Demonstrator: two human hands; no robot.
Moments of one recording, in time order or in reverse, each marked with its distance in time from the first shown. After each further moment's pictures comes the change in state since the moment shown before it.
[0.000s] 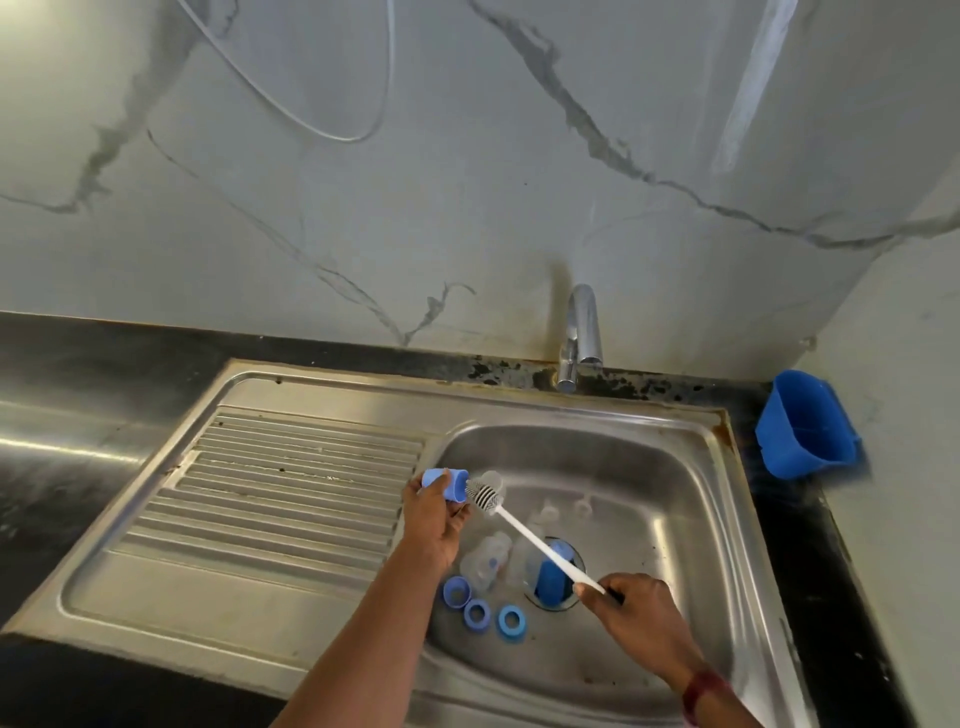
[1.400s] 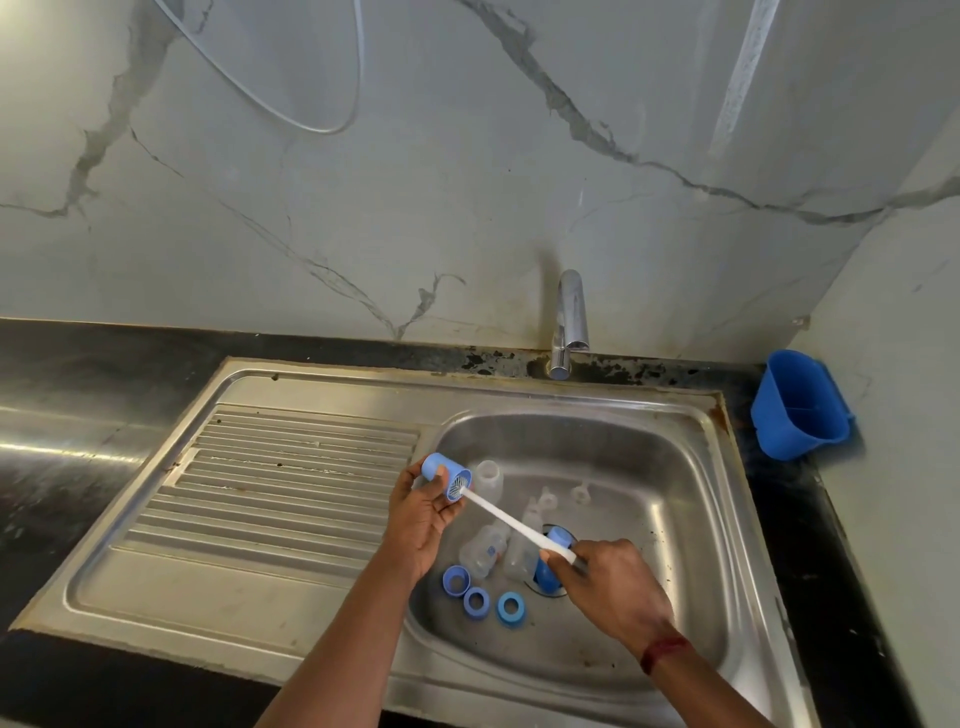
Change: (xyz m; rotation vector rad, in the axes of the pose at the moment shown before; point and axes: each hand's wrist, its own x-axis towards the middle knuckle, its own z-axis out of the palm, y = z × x) left_hand -0.020 0.006 -0.017 0.010 -0.206 0.094; right_hand -0.001 -0.033 0.000 -0.257 0.070 -0.212
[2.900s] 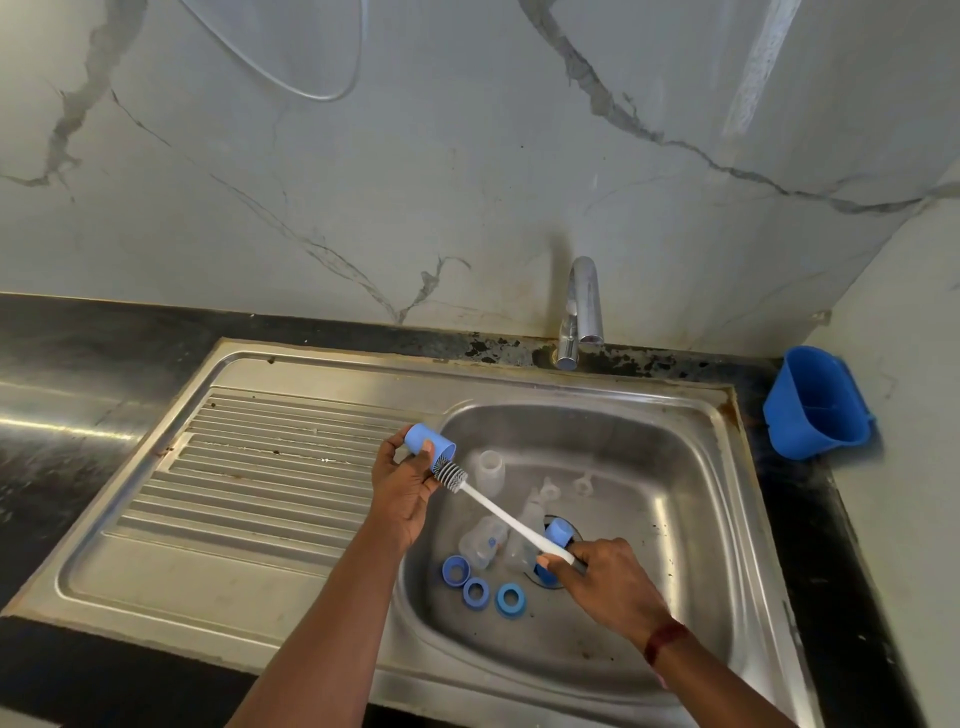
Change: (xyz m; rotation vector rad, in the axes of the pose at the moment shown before) left_hand 0.034 0.016 -0.006 -0.055 0.088 0.066; right_hand 0.022 0.019 0.027 0.158 -0.108 0.051
